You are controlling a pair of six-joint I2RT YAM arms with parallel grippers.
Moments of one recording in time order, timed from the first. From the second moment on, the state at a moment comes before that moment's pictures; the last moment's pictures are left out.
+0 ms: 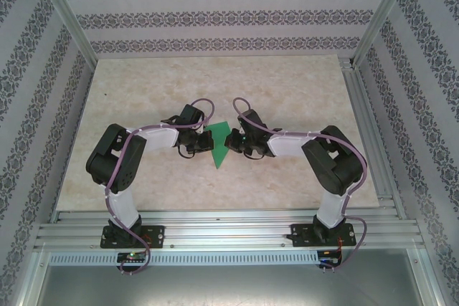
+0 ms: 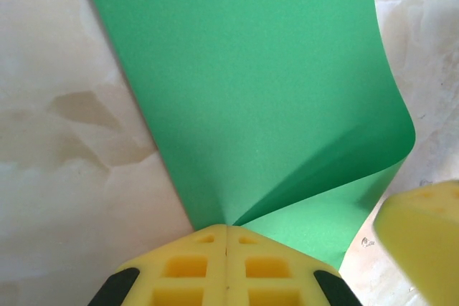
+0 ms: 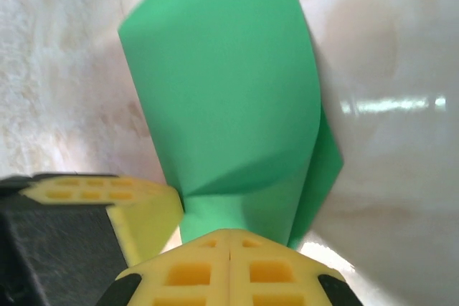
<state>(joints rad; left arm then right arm) -0.48 1.84 1.00 -0.26 0.38 -0.61 0.64 1.82 0.93 0.04 -0.29 0.92</state>
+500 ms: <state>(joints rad) -0.48 1.84 1.00 -0.26 0.37 -0.61 0.62 1.90 0.97 0.02 -0.29 0.91</state>
